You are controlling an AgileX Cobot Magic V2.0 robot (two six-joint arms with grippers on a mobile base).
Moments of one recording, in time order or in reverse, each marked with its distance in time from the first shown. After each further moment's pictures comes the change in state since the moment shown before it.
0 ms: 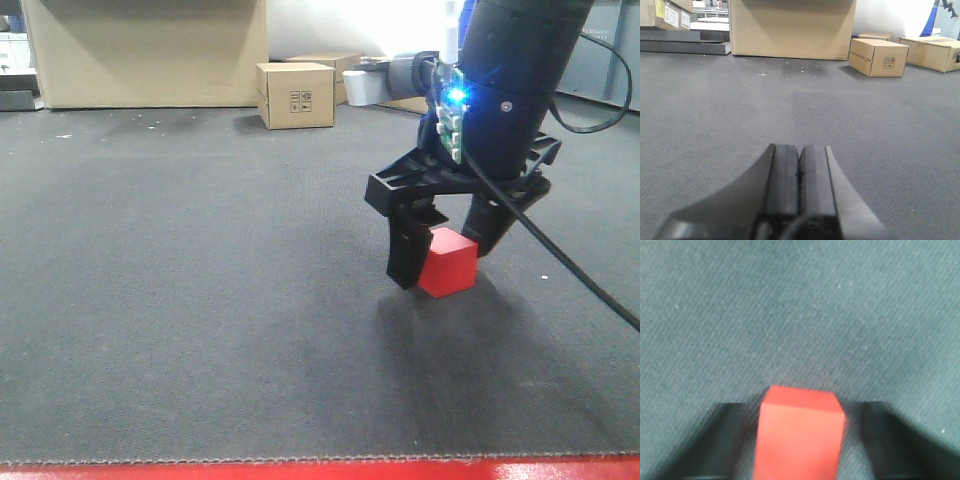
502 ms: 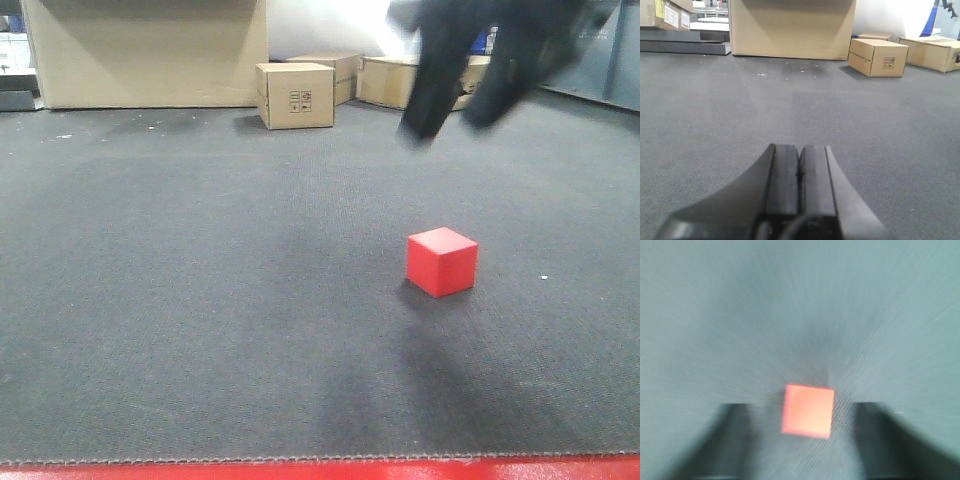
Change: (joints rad) left arm 0.000 0.000 0.000 0.000 0.000 0.000; right arm 0.000 -0.334 0.029 0.047 0.004 0.000
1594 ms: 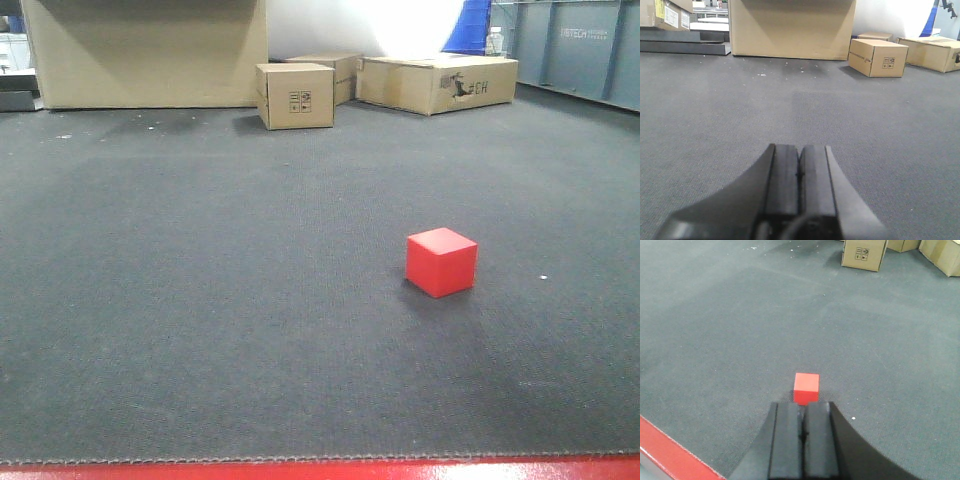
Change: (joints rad) left arm 0.000 0.000 0.000 0.000 0.000 0.000; right arm 0.000 -1.069 0.702 0.009 -0.269 0.002
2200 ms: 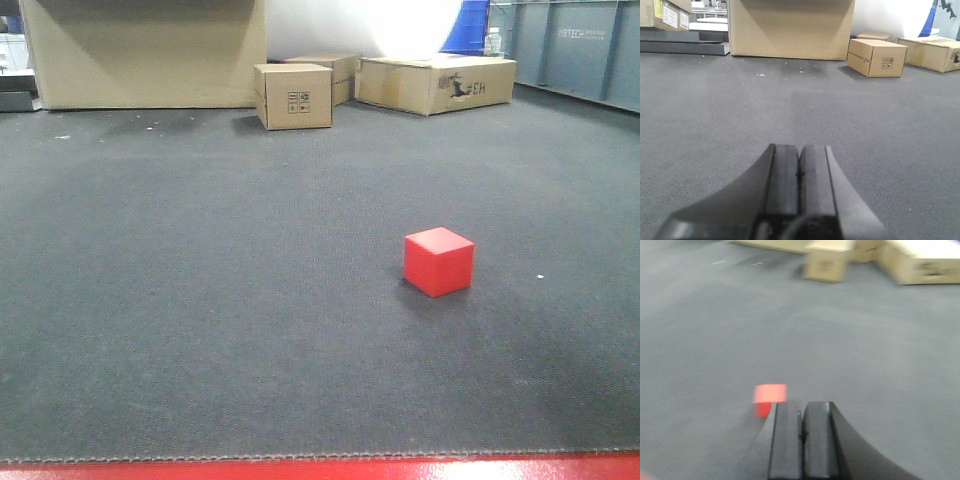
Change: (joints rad) left arm 0.000 0.000 0.000 0.000 0.000 0.000; right arm -0.190 -0.053 0.034 -0.023 -0.045 0.000
